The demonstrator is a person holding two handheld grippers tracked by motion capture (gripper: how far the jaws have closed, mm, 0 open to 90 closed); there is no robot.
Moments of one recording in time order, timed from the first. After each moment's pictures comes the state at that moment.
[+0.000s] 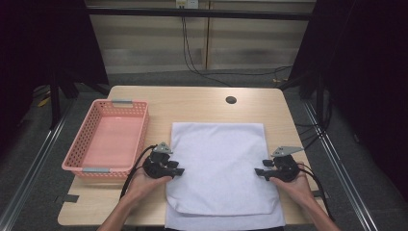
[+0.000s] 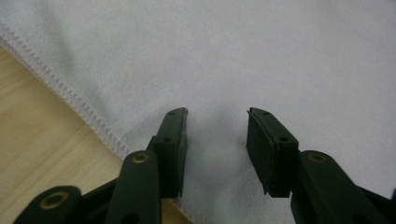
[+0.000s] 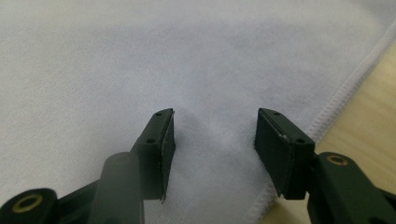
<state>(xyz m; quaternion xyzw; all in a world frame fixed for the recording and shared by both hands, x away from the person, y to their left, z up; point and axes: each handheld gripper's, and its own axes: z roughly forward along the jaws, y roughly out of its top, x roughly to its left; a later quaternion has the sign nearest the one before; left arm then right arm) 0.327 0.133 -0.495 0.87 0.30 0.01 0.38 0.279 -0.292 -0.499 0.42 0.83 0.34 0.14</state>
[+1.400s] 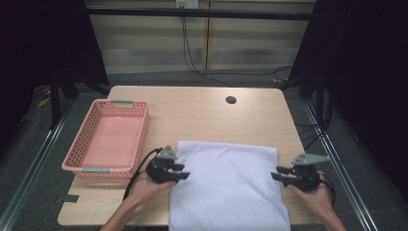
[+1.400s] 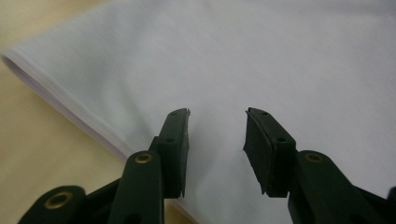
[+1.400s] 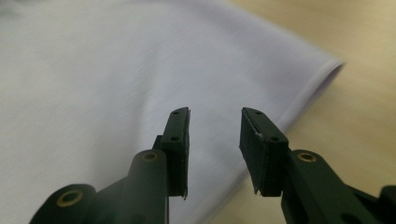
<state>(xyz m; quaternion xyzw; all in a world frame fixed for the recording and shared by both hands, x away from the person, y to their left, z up) 0.326 0.115 -0.476 0.88 0.28 0.03 0.39 0.244 -0.329 -0.470 0.45 0.80 0.36 0.15</state>
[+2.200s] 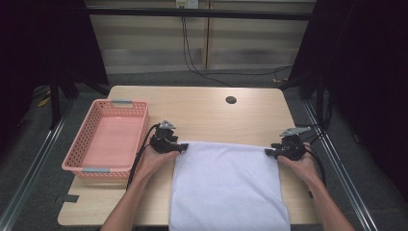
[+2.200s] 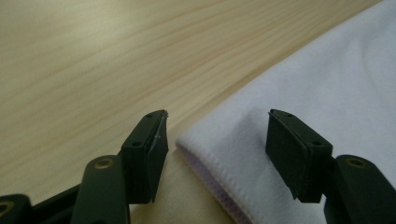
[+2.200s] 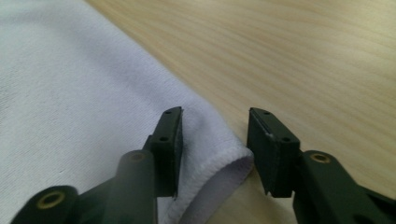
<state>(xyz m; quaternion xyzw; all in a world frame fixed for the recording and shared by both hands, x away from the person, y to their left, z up) 0.405 0.116 -0.502 0.85 0.36 0.07 0.38 0.343 -0.339 -0.499 0.46 0.82 0.32 0.14</state>
